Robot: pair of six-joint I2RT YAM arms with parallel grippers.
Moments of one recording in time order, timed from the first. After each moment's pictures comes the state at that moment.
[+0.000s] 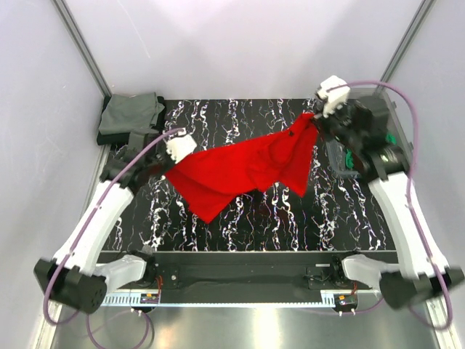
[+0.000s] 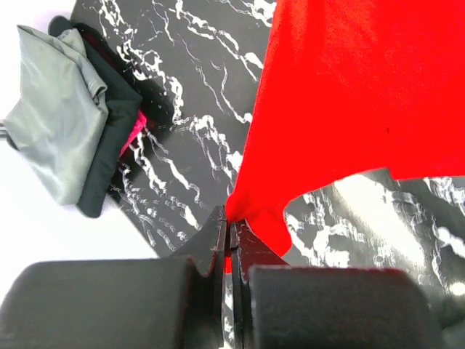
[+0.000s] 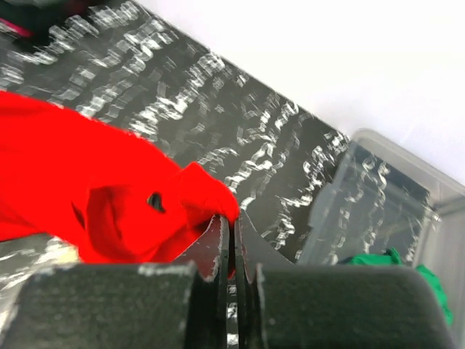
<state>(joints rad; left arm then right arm) -0.30 1.12 1.13 -0.75 0.03 0.71 0.24 1.19 1.44 -0.53 -0.21 -0.31</state>
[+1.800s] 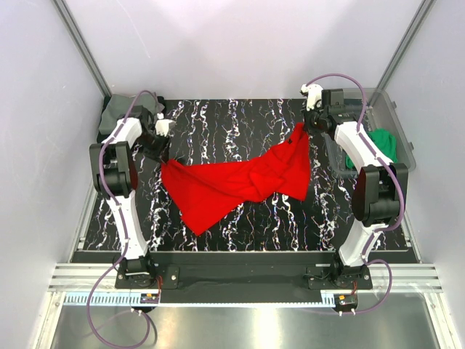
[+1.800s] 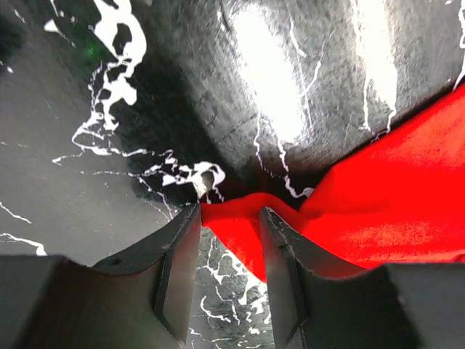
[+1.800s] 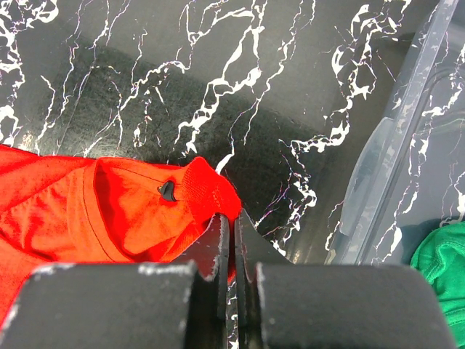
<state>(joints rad) 0.10 2.22 1.77 -0.93 0.38 0.46 0.11 1.82 1.53 -0.42 -0.19 -0.22</state>
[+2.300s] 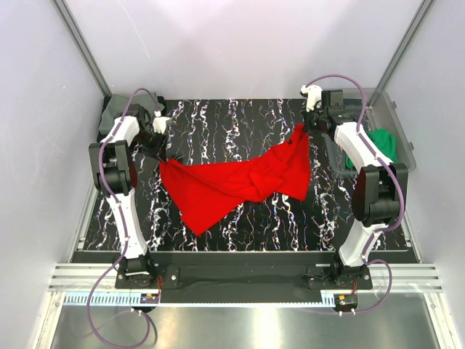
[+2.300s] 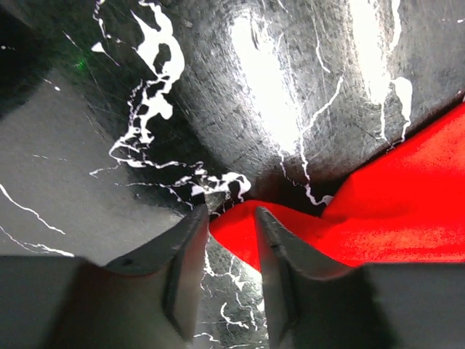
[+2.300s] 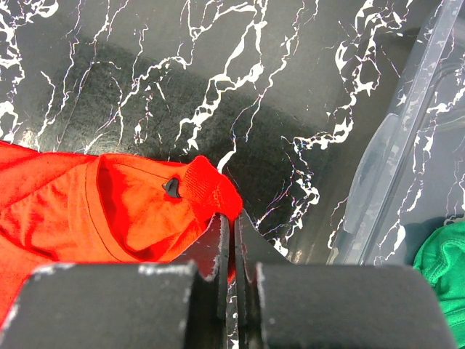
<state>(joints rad) 0.13 2.27 1.84 -0.95 0.42 0.48 0.11 1.82 1.52 -0.42 -0.20 -0.22</state>
